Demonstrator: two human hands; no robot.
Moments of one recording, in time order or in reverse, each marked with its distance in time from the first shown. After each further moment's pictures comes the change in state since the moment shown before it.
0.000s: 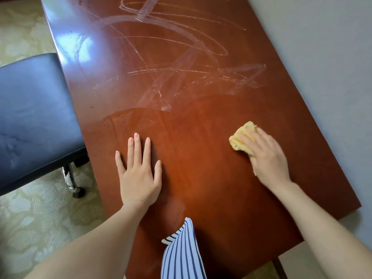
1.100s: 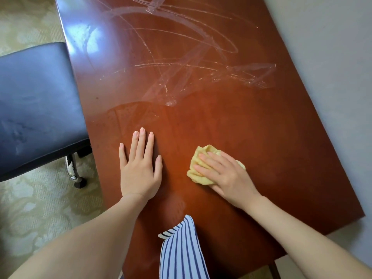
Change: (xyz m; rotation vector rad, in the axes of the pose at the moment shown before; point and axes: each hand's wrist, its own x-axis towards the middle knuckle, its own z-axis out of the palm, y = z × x) left_hand 0.001 -0.001 0.001 -0.049 0.025 0.018; right_hand -0.012 -0.070 0.020 0.031 -0.082 -0.547
